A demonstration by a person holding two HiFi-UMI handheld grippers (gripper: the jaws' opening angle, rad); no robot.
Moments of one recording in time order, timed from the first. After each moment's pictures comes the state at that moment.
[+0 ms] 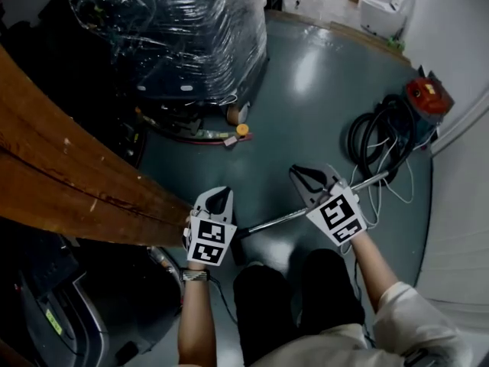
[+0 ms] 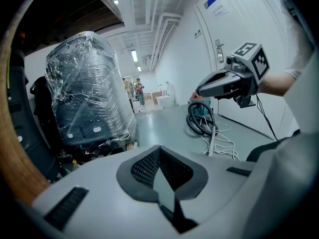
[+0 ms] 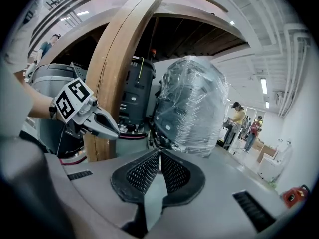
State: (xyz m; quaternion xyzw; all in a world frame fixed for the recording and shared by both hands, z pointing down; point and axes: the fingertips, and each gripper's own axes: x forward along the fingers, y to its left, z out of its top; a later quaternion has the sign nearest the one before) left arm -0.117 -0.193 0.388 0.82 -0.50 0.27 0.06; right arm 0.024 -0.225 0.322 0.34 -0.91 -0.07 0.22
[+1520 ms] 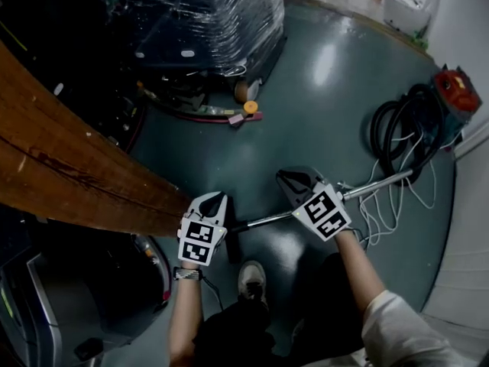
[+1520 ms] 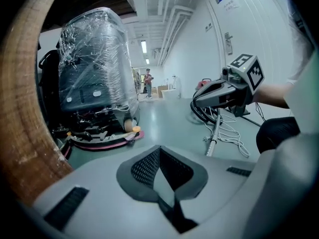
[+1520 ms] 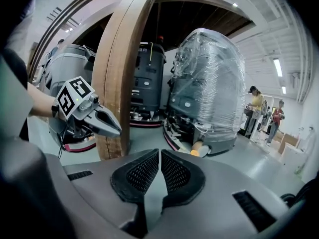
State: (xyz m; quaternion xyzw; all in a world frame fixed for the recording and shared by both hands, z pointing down) left arm -0.139 -0.173 0.559 0.80 -0.52 0.26 0.12; right arm -0.012 -0.227 0.511 0.26 -0.94 -0.02 0.23
